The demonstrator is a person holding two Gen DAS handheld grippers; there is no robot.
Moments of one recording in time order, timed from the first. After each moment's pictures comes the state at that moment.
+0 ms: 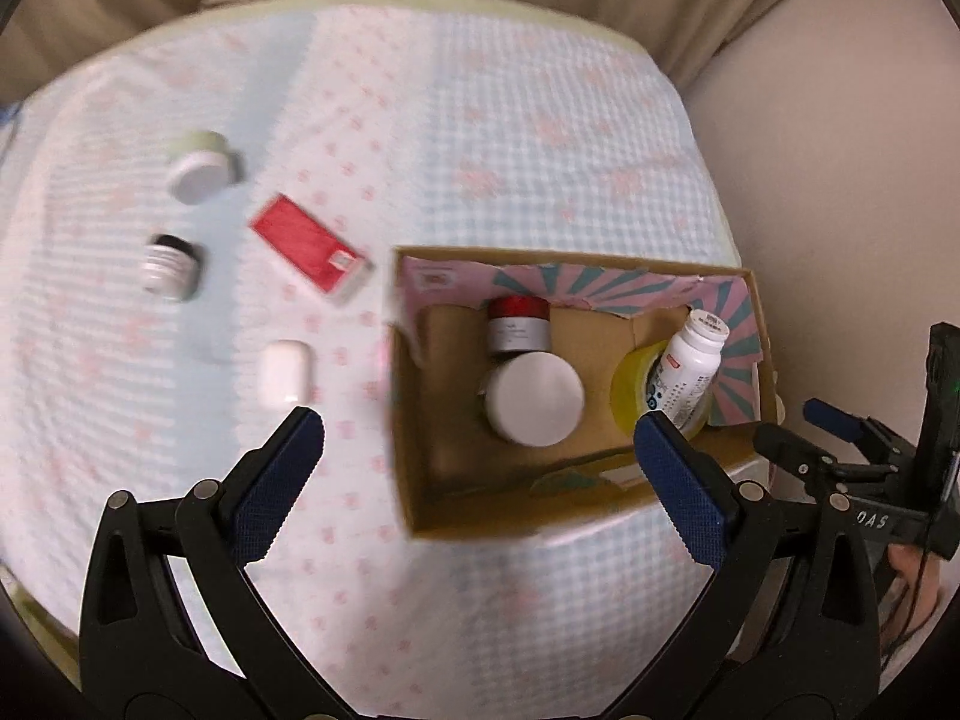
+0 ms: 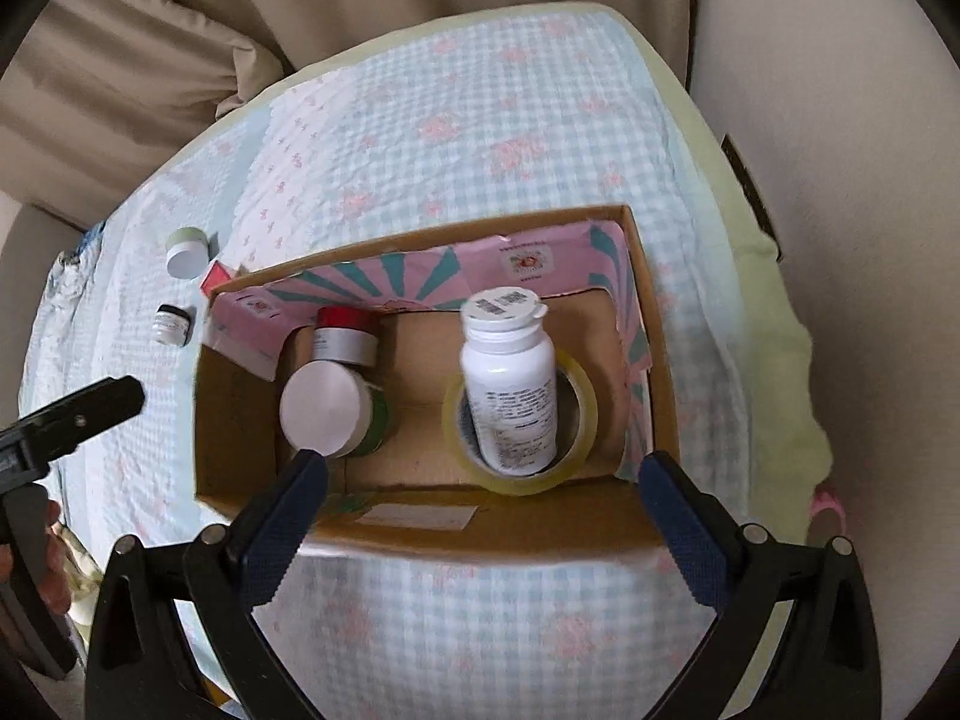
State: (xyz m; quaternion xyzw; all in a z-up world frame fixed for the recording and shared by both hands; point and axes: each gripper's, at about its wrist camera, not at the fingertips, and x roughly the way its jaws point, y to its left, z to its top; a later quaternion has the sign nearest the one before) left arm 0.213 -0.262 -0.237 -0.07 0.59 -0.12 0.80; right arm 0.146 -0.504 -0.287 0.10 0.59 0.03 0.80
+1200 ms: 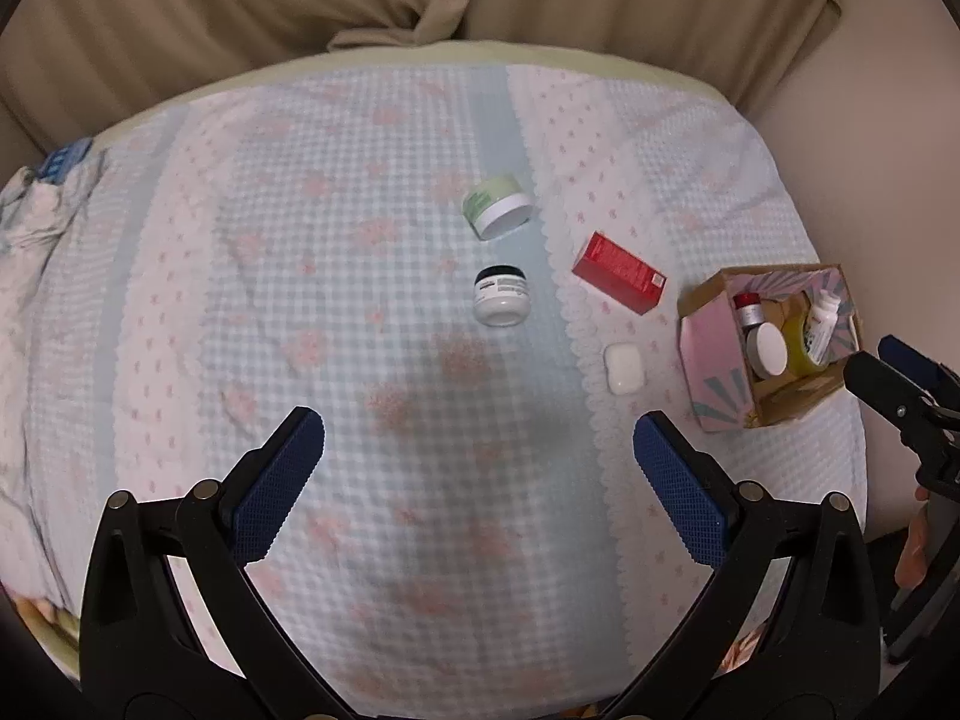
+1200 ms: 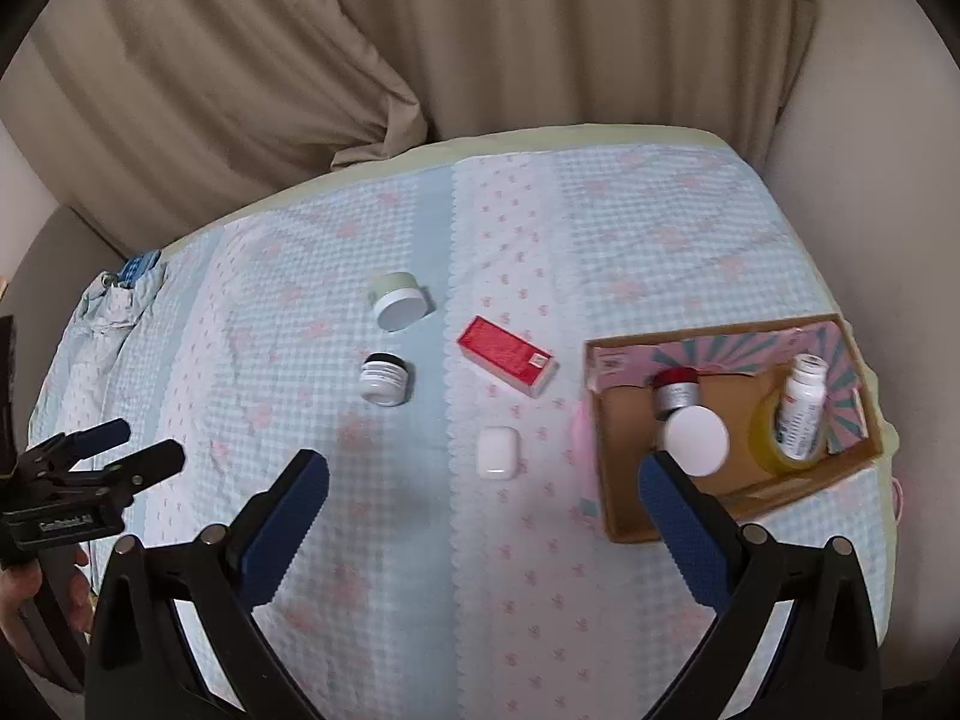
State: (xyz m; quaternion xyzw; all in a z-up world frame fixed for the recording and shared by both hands) left arm 0.224 0.050 -0.202 0.00 0.57 -0.12 0.81; right arm 0.139 -0.185 -0.183 0.09 0.49 0.00 0.87
